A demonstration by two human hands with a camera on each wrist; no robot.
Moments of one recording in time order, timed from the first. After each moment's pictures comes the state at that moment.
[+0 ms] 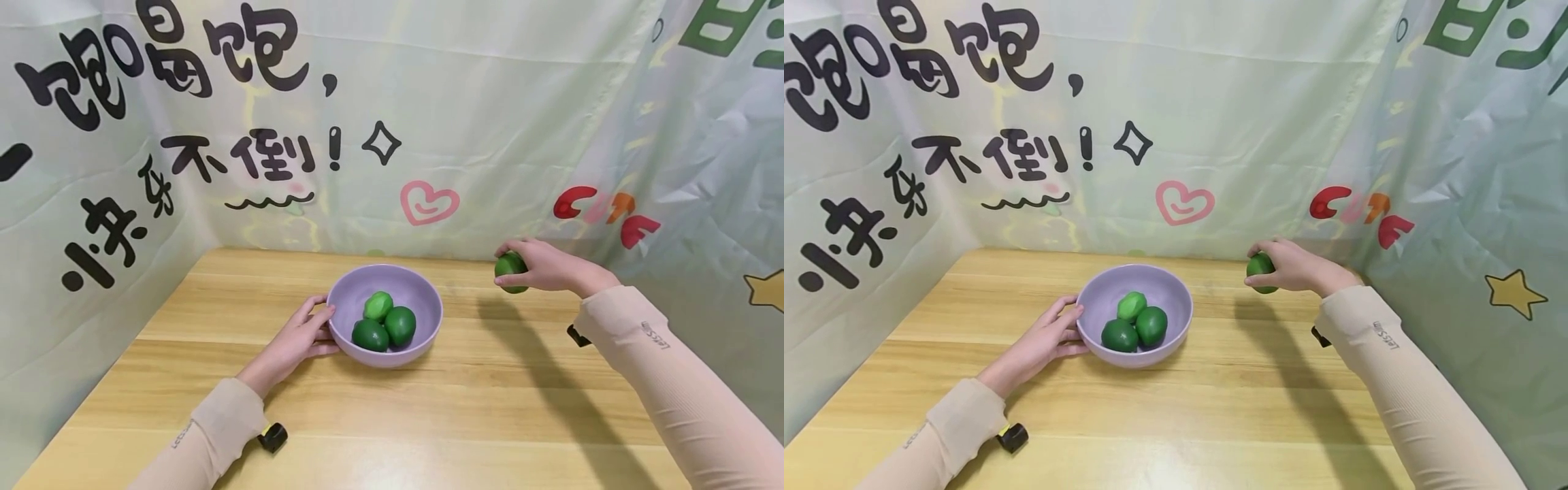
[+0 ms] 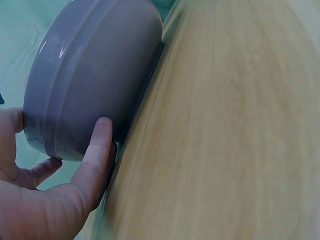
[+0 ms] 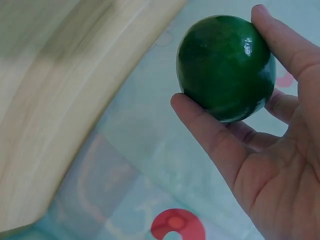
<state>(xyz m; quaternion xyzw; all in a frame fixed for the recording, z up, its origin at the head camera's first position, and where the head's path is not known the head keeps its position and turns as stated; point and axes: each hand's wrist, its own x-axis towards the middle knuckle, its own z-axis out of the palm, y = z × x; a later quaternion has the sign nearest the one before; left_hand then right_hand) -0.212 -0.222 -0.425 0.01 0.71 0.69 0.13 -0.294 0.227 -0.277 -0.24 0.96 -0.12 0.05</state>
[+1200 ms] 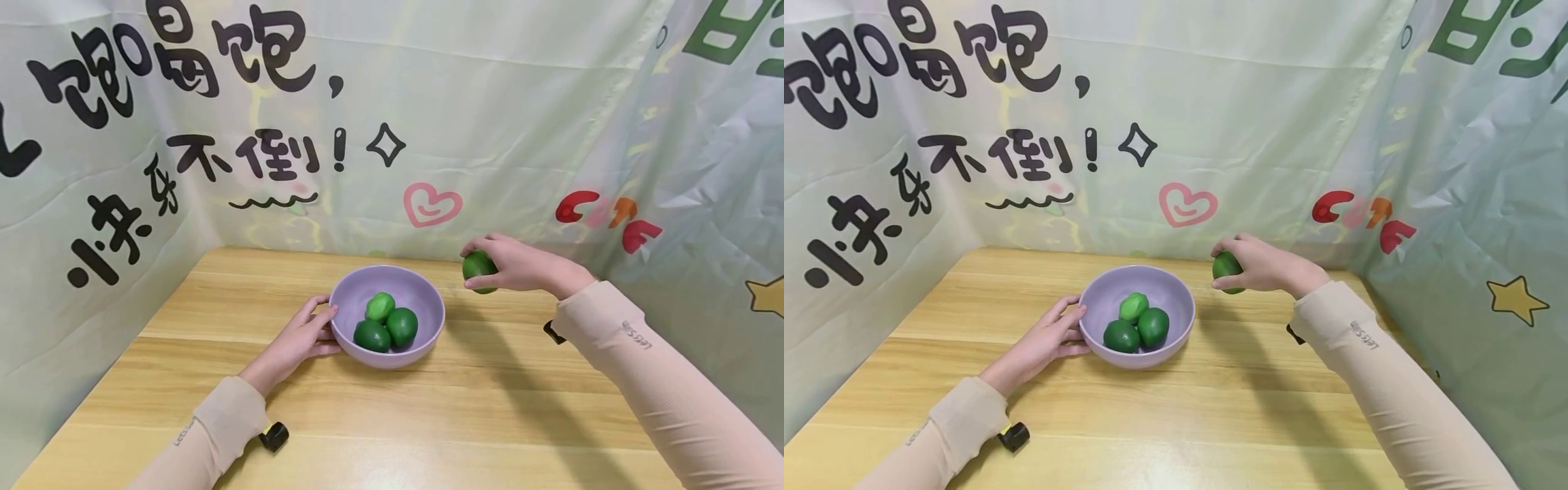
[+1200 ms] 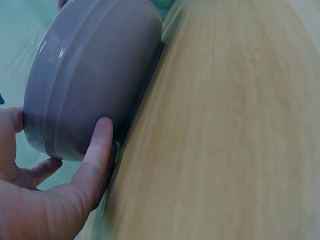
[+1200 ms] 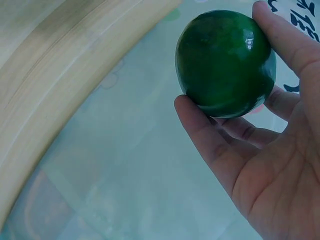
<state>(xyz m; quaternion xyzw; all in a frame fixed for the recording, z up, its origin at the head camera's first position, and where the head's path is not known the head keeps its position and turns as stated) -0.211 -0.224 -0.424 0.03 0.71 0.69 0.13 -0.278 0.165 -0.258 -0.28 0.95 -0.10 0.06</state>
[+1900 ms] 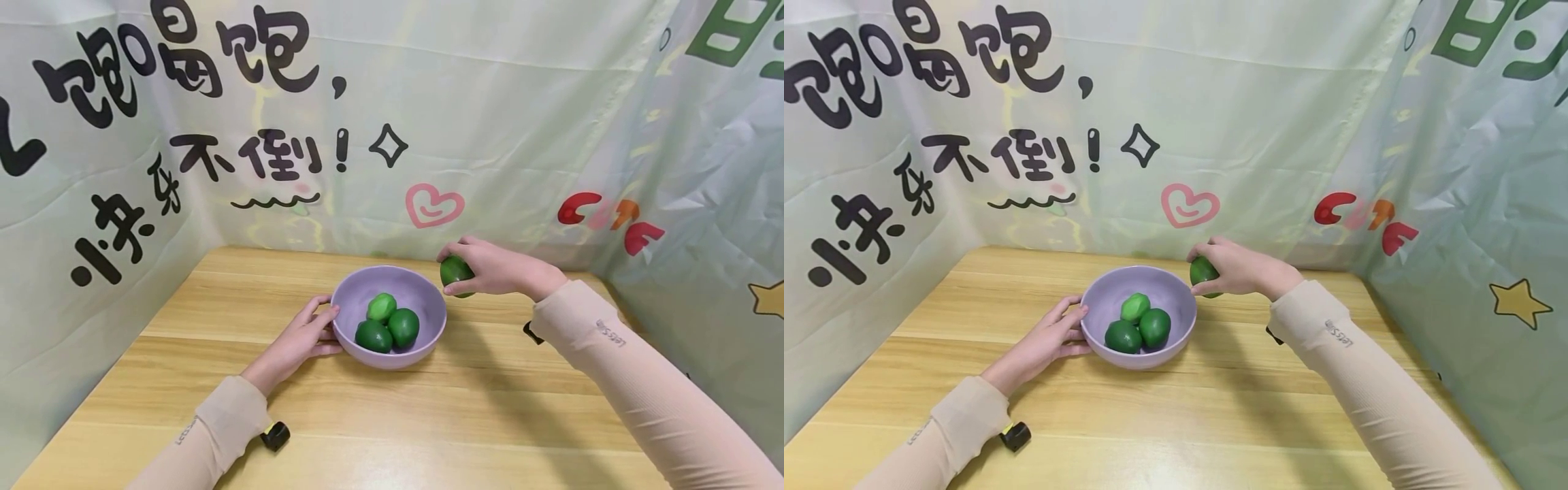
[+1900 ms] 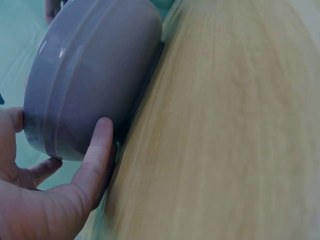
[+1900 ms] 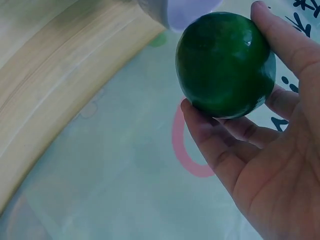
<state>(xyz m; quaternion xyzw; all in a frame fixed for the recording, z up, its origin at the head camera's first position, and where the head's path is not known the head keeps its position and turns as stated) -0.211 -0.224 -0.425 0.03 0.71 0.69 0.13 -0.277 0.128 -0.263 -0.33 0.94 -0.10 0.05</state>
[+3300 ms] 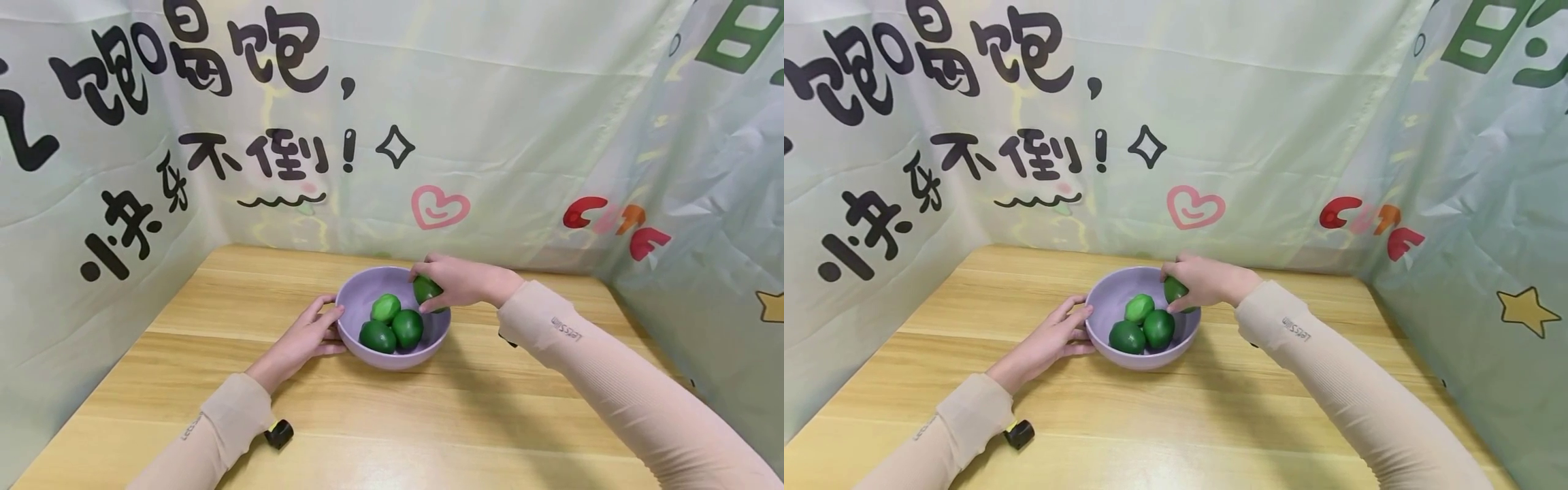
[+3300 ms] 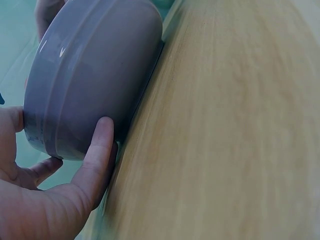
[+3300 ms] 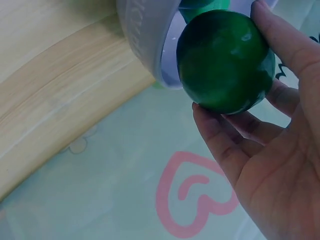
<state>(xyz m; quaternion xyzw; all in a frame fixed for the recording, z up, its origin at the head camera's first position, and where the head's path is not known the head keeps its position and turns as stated) -0.212 -0.224 -0.426 0.04 0.71 0.69 0.12 -0.277 0.075 -0.278 -0.38 0.92 -0.03 0.12</state>
